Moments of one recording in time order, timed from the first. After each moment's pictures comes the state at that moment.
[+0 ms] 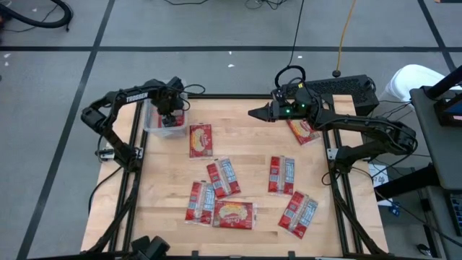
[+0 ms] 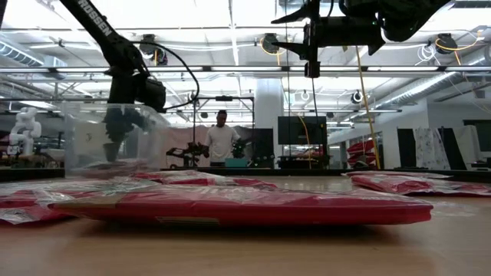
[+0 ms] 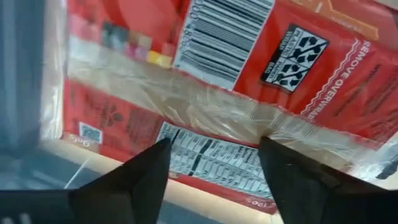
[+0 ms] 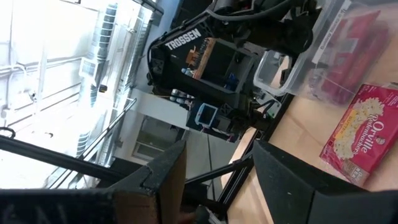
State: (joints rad) left arm 0.95 1.65 1.01 -0.92 -0.14 0.54; right arm -0.47 1.27 0.75 0.53 -0.50 1.19
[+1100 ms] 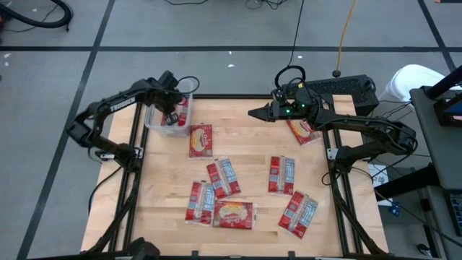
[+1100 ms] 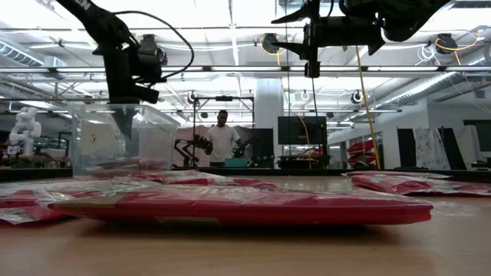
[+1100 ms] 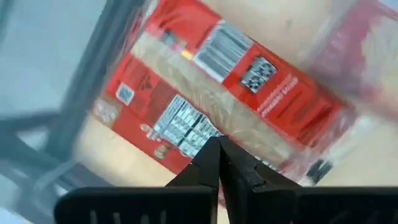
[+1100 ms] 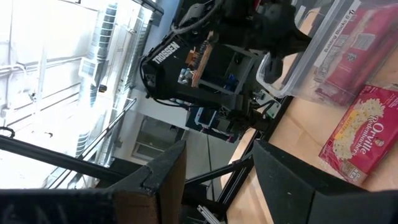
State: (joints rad) left arm 0.94 1.43 1.00 -0.86 -0.02 0.39; right arm -0.47 1.27 0.75 0.53 -0.50 1.19
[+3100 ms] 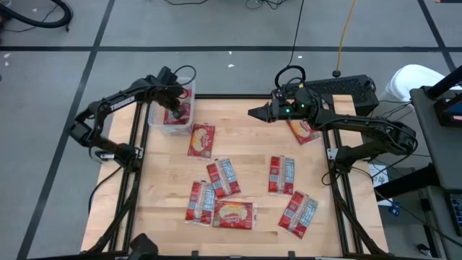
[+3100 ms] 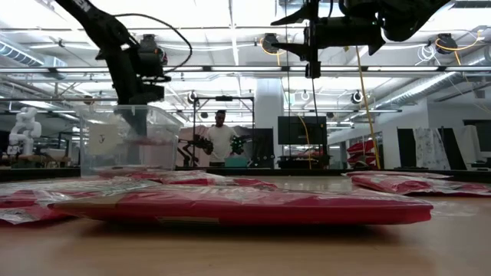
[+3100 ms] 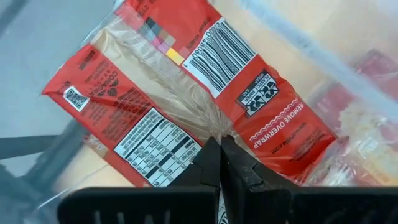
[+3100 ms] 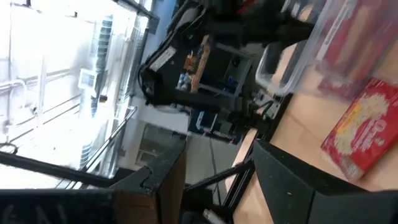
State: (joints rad) left arm 0.96 1.42 1.00 -0.71 0.08 0.27; right arm -0.47 1.27 0.75 0.52 -0.47 1.24
